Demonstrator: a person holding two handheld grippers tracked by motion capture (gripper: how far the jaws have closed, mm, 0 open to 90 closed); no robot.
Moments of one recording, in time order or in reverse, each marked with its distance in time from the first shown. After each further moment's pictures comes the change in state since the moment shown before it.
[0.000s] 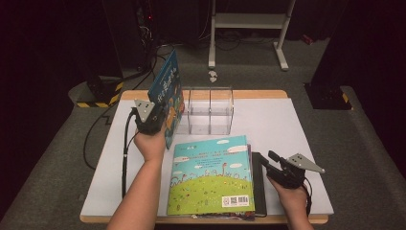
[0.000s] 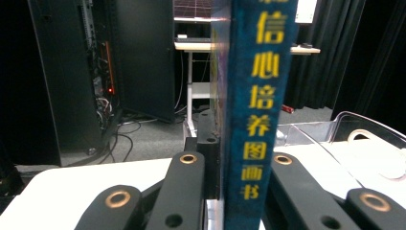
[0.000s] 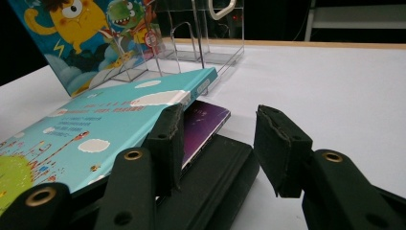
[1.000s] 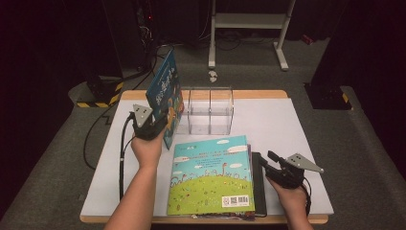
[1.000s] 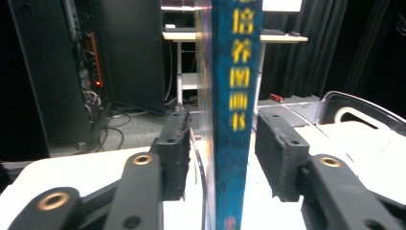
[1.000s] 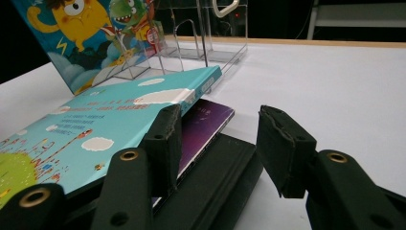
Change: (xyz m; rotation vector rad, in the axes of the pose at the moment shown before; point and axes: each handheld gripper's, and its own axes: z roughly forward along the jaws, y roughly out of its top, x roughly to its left) left arm 0.010 -0.005 -0.019 0.061 -0.046 0.000; right arm 0.002 0.001 0.001 0.009 0.004 -0.009
